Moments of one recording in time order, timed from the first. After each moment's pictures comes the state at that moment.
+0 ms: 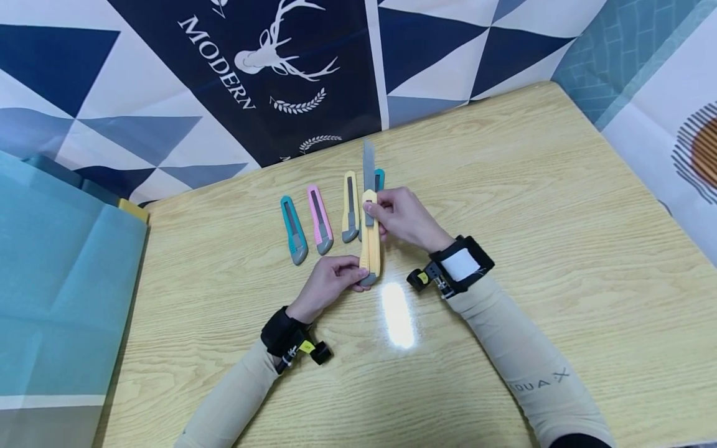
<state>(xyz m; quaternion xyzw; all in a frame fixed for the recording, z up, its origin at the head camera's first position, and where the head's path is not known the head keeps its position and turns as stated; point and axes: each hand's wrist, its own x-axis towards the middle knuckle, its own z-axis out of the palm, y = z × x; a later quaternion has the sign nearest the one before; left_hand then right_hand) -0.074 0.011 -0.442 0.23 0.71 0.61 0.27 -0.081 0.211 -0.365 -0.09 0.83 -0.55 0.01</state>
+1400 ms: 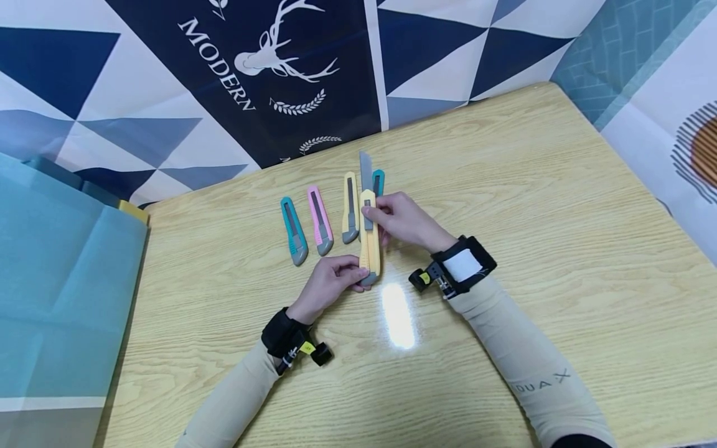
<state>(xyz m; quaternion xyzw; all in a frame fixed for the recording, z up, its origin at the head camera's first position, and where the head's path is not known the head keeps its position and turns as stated) -0.068 0.011 -0.423 0.24 0.71 0.61 0.27 -0.100 0.223 -0.404 -0.09 0.82 -0.56 0.09</state>
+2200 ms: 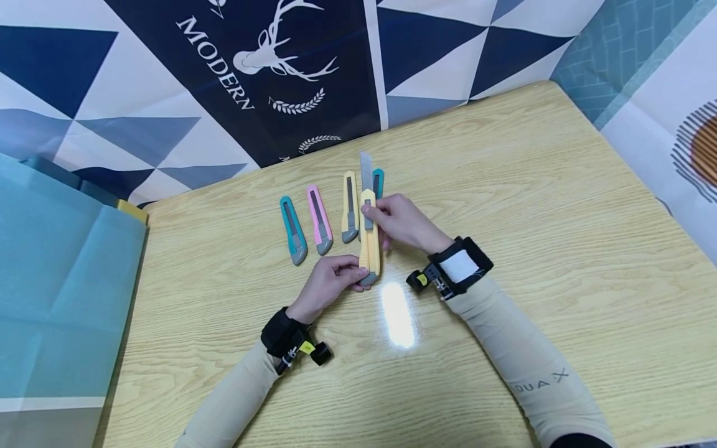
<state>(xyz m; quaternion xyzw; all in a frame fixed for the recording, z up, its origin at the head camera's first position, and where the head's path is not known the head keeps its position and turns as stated) -0.074 0.012 -0.441 0.23 0.70 0.61 0.27 -0.099 0.221 -0.404 -0.09 0.81 -0.56 0.10</state>
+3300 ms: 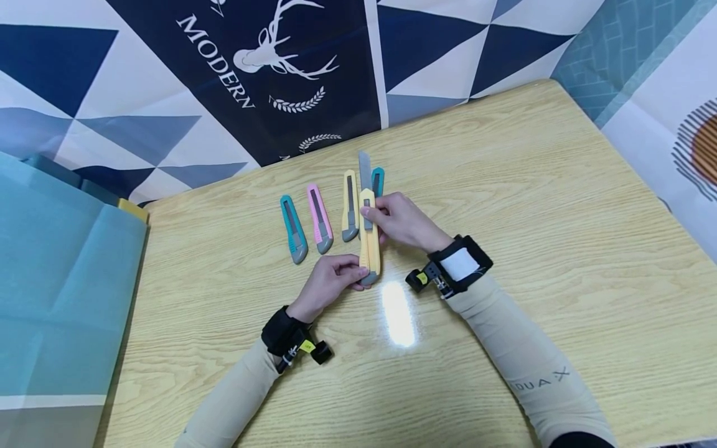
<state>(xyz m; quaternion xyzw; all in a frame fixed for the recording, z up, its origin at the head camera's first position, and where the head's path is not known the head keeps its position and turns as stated) -0.075 0.012 -0.452 0.22 0.73 0.60 0.25 -0.084 0.211 -0.371 -0.10 0.84 -0.53 0.07</state>
